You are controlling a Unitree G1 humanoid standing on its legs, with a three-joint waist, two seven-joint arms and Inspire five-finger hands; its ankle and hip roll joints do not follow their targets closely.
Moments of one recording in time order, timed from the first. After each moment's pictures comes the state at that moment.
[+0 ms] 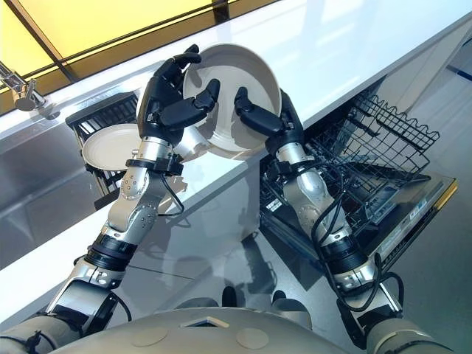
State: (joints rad) left arm -0.32 0.34 -0.27 -0.01 -0.66 -0.20 0.06; right arm -0.33 -0.34 0.30 -0.08 0.72 -0.03 -0.21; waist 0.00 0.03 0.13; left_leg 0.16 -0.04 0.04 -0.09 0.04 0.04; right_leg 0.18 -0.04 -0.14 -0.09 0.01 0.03
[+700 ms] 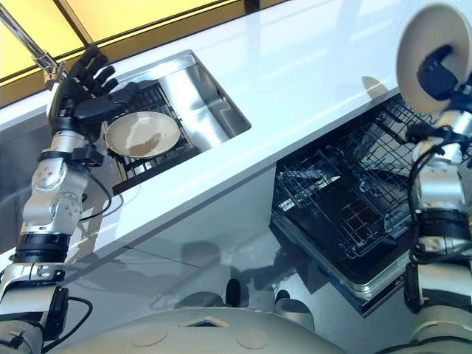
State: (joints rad) left arm -0.22 0.61 0.15 0.18 -0.67 -0.07 0.01; right arm -0.36 -0.76 -0.18 0.48 0.02 -0.13 -0.46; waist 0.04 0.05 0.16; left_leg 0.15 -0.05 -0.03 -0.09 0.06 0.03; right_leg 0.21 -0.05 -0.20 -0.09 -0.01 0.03
